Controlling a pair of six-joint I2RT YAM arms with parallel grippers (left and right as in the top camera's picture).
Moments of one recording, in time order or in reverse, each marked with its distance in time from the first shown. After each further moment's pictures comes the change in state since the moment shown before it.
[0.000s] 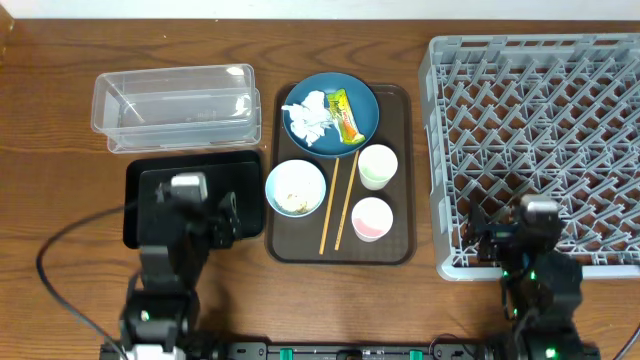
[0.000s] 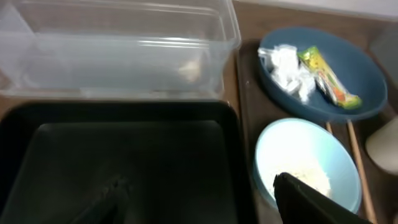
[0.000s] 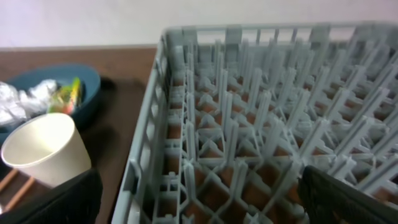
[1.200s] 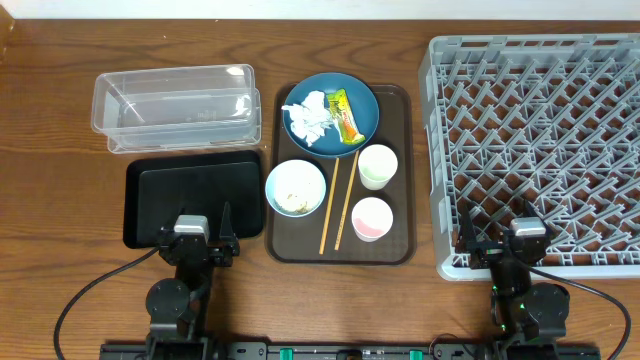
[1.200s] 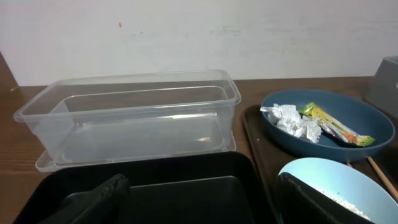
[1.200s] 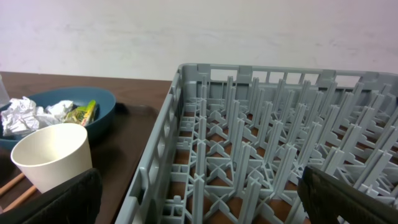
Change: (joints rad) left arm 0.000 -0.625 -0.437 0.271 -0.047 0.144; right arm 0.000 -0.349 -0.277 0.179 -0.060 -0.067
